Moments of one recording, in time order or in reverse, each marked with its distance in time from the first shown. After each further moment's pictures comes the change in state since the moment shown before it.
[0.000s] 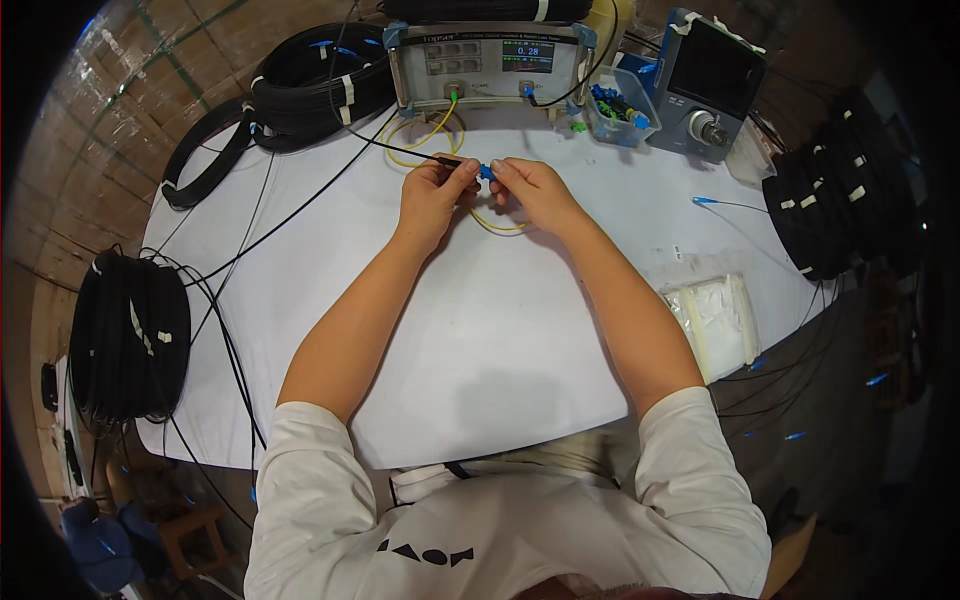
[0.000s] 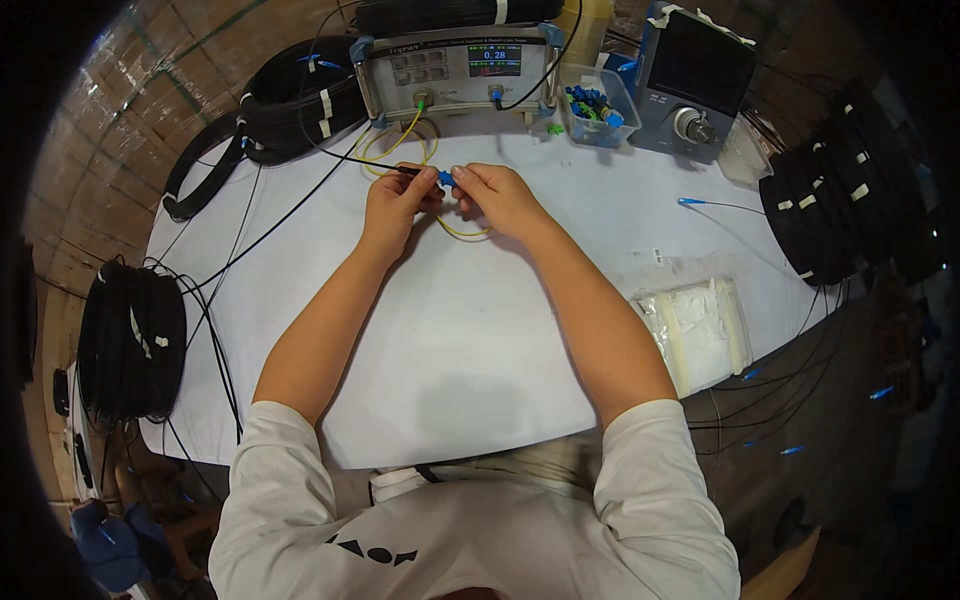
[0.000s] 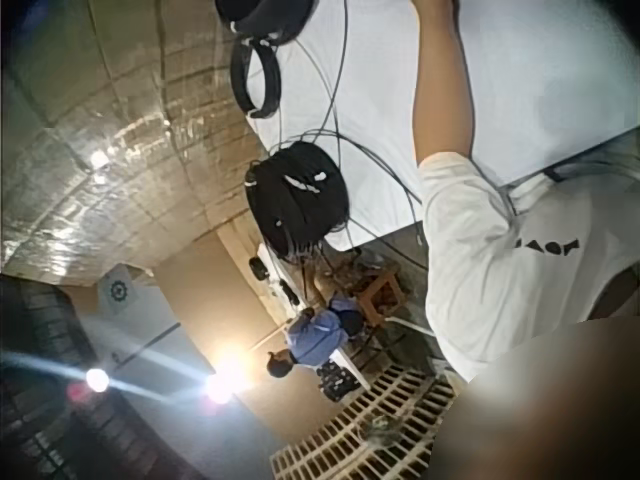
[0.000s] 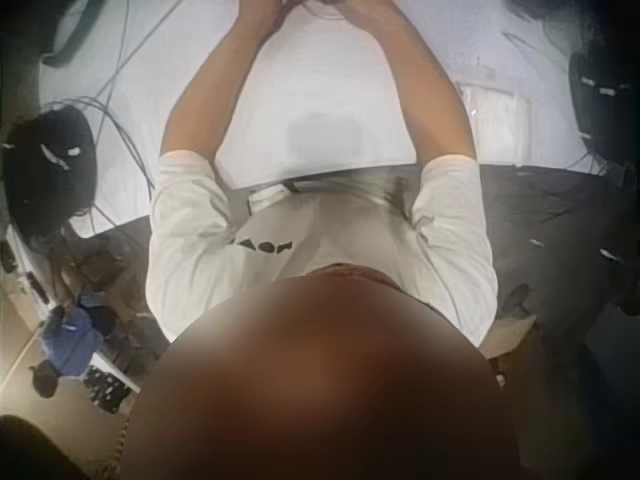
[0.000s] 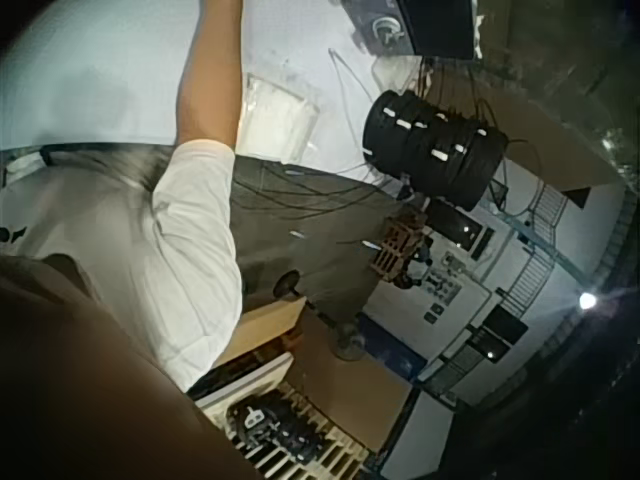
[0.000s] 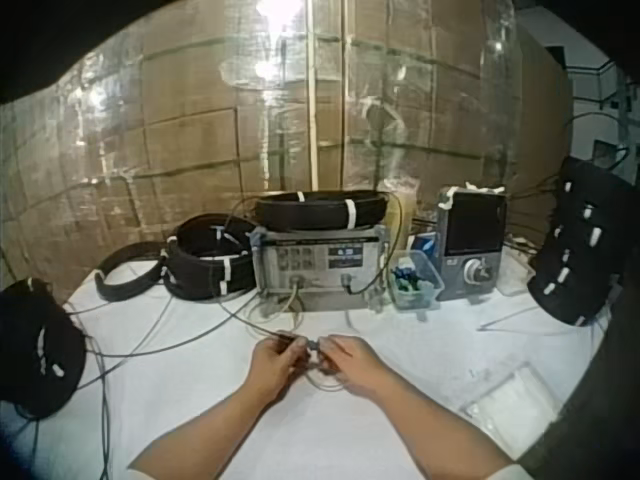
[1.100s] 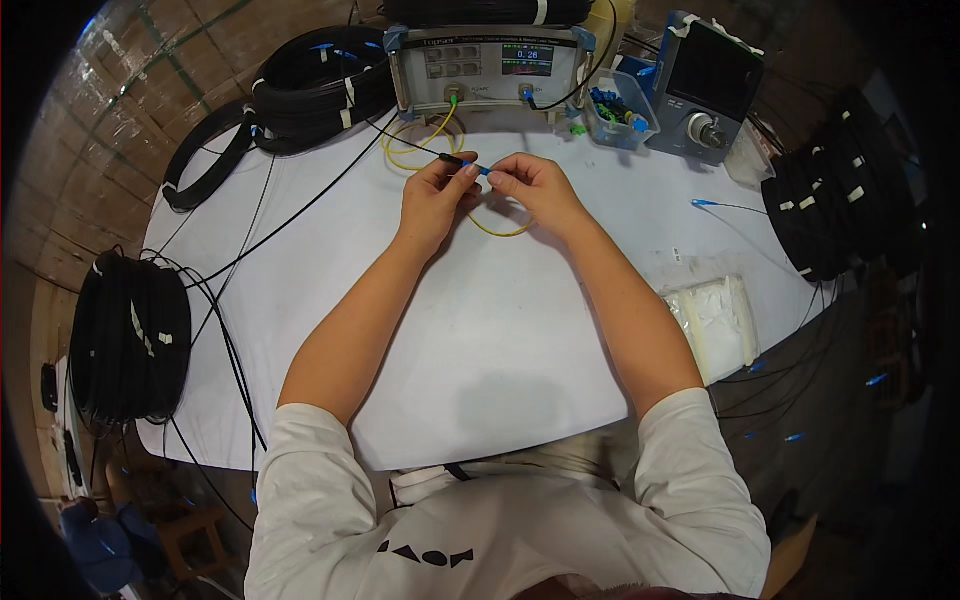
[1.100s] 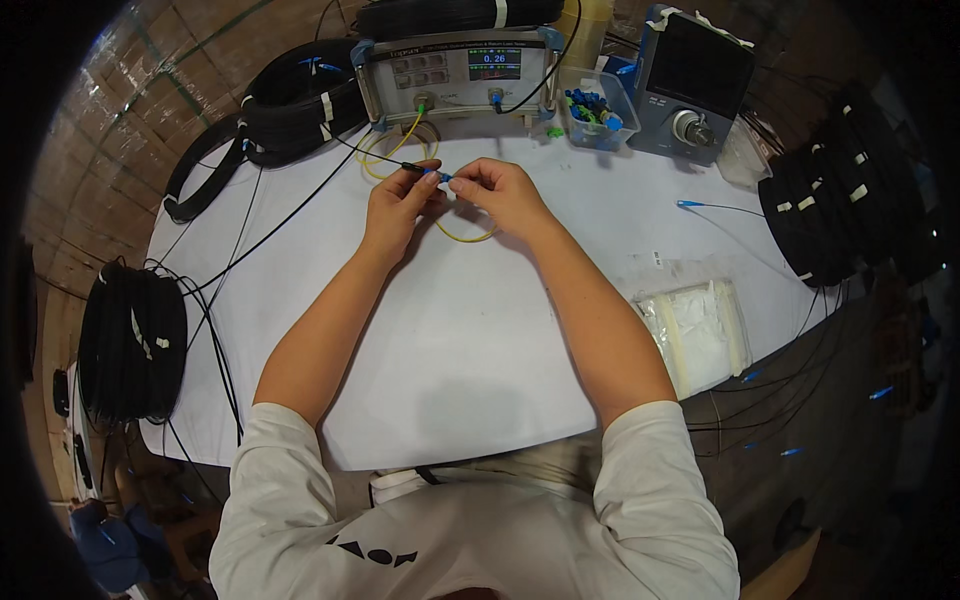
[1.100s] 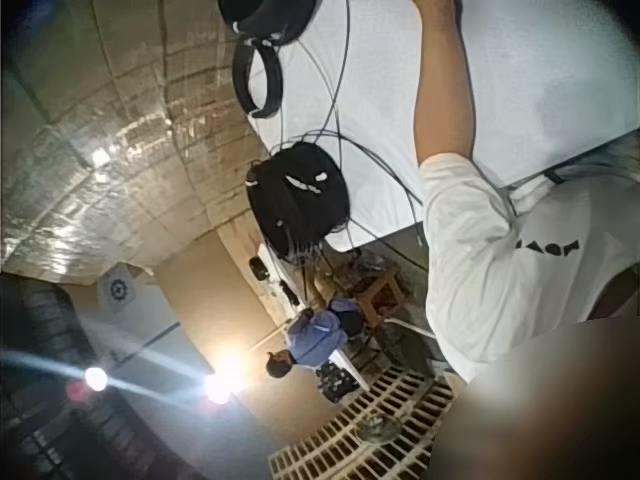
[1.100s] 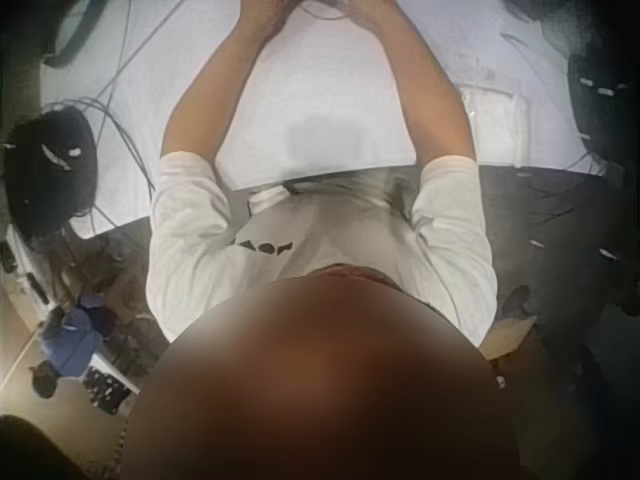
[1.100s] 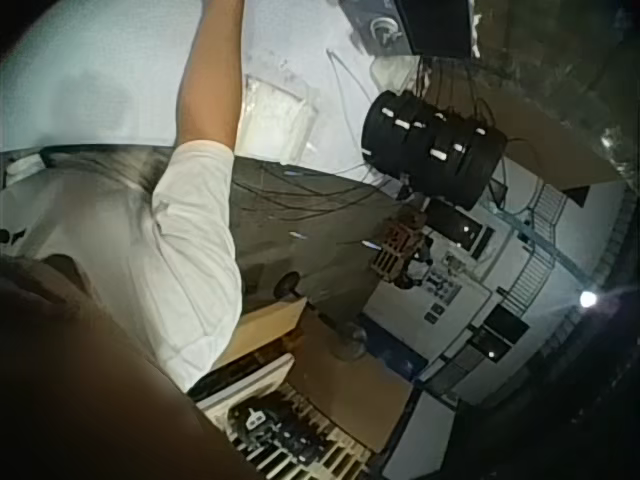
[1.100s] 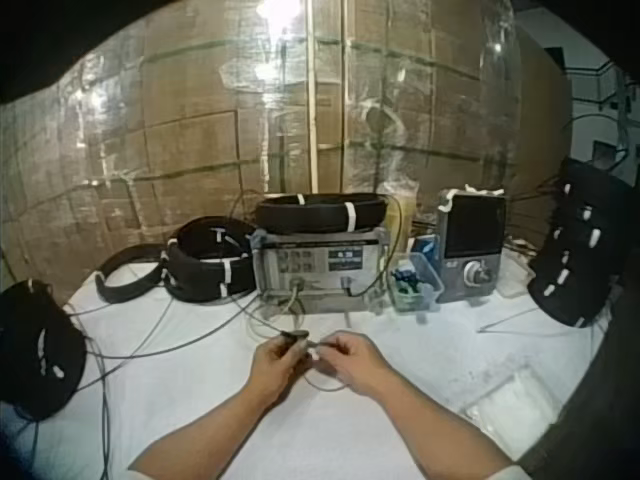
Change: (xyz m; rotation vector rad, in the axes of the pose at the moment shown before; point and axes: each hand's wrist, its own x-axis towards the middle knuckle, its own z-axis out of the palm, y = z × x) left_hand 0.000 -0.001 0.002 -0.040 -0.031 -0.018; right_hand 0.000 -0.001 -0.005 0.010 0.071 -0.056
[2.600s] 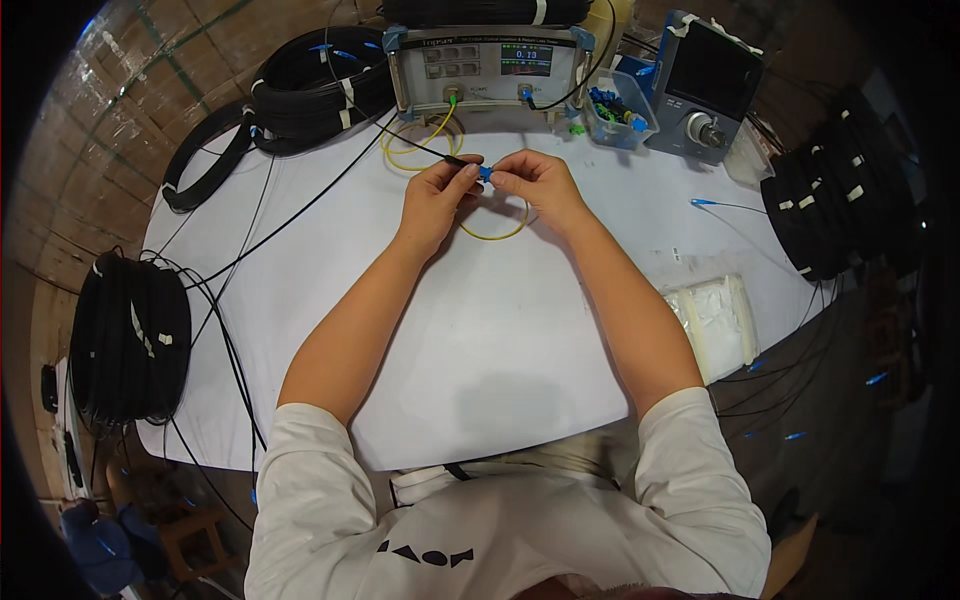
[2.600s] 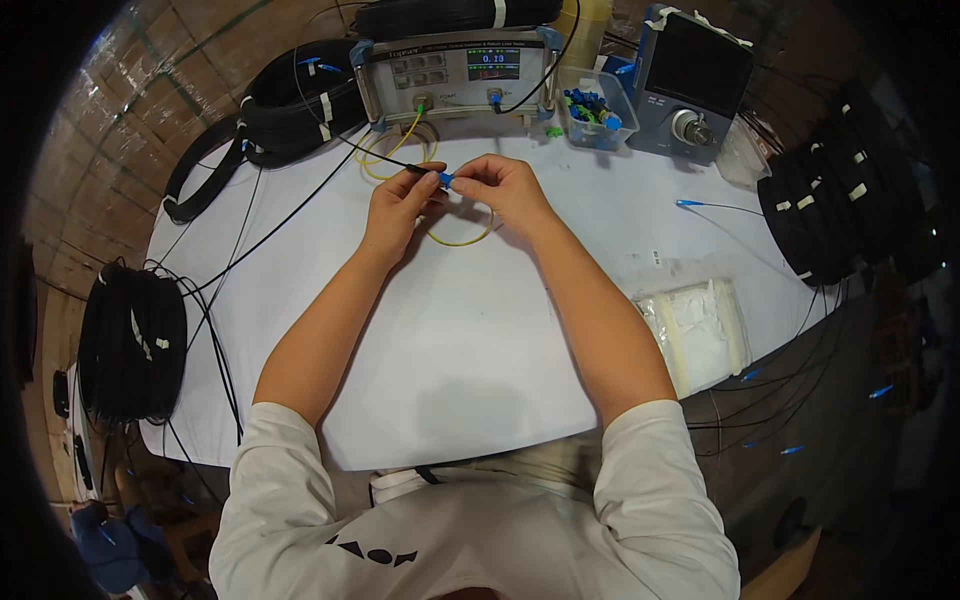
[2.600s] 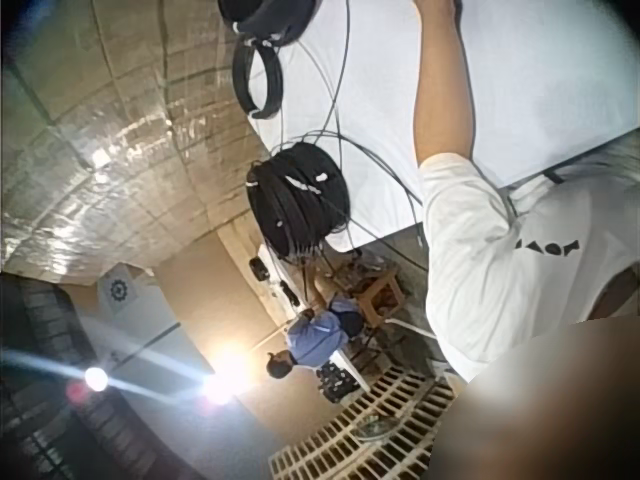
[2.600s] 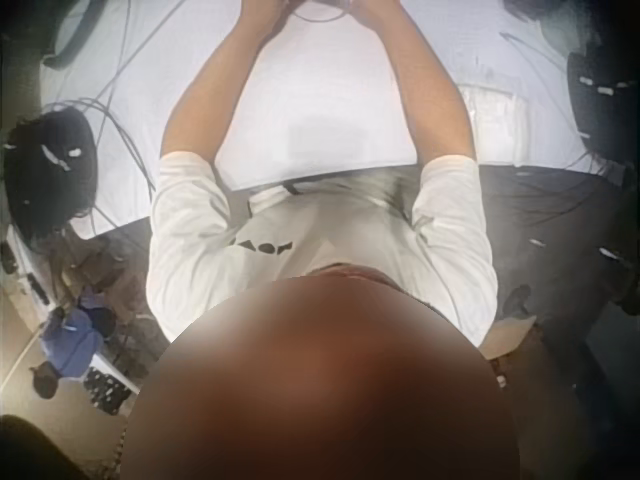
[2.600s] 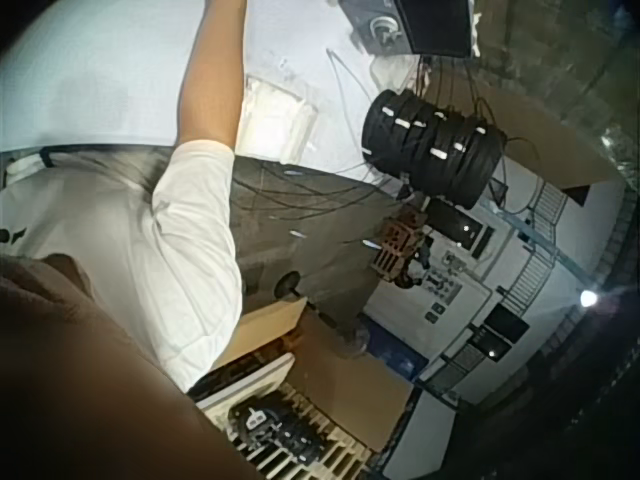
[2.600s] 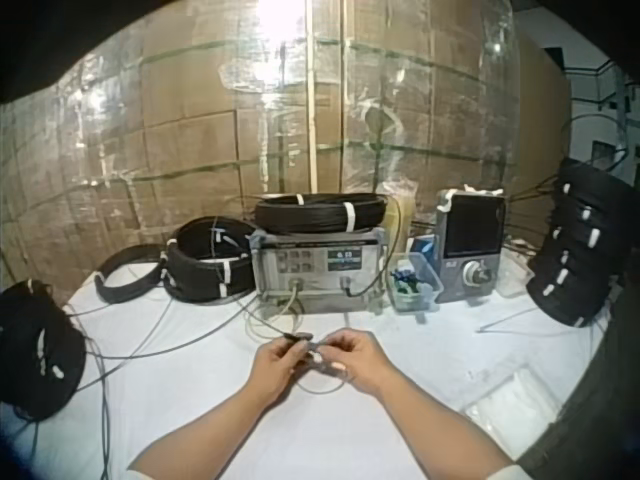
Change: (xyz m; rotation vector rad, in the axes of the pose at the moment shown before) left_hand -0.001 0.001 0.001 -0.013 -0.043 -0.004; right_hand -0.002 -0.009 -0.003 0.133 0.033 0.024
